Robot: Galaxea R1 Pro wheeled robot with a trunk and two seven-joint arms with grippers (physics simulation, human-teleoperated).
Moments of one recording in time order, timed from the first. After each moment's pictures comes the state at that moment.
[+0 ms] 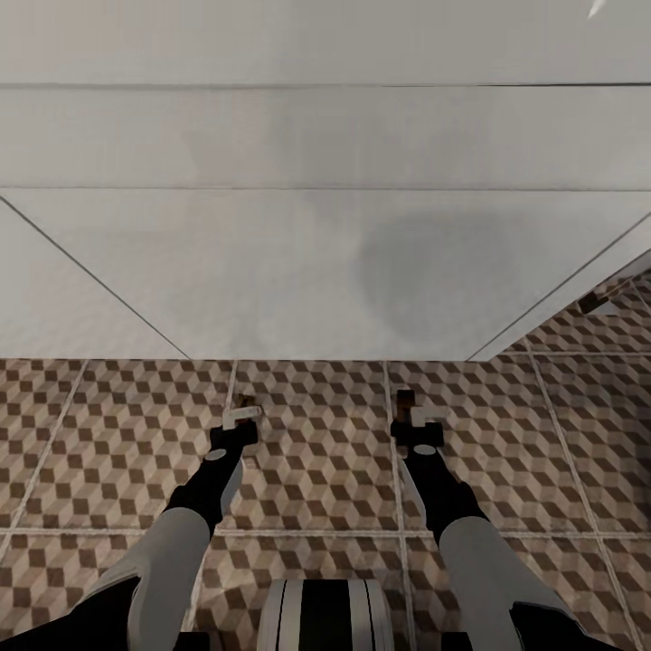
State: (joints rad) left arm -0.84 -0.17 0.38 -0.47 -0.31 -0.04 0.11; right arm -0.79 0.17 -0.18 -0.62 0.33 0.13 -0.27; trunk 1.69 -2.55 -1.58
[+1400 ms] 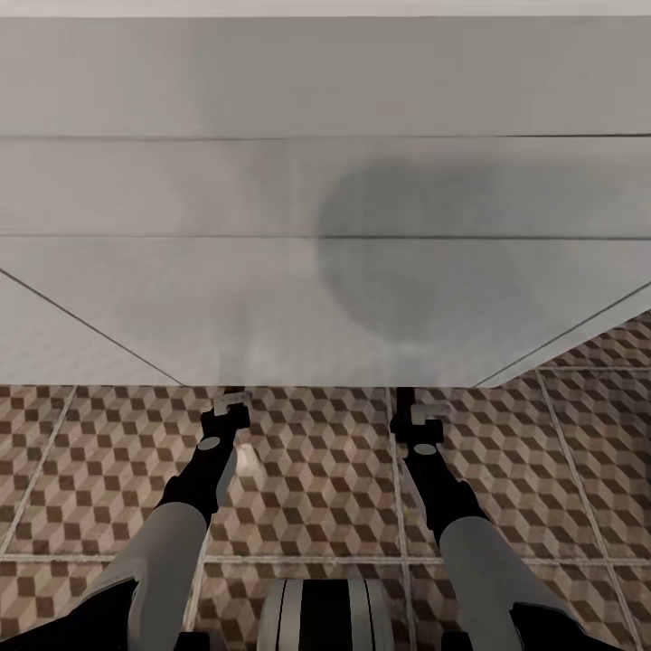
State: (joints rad) left arm -0.84 -0.17 0.37 -0.58 -0.32 -0.05 0.12; right arm -0.79 0.17 -0.17 -0.62 0.34 0.10 -0.26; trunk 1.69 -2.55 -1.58
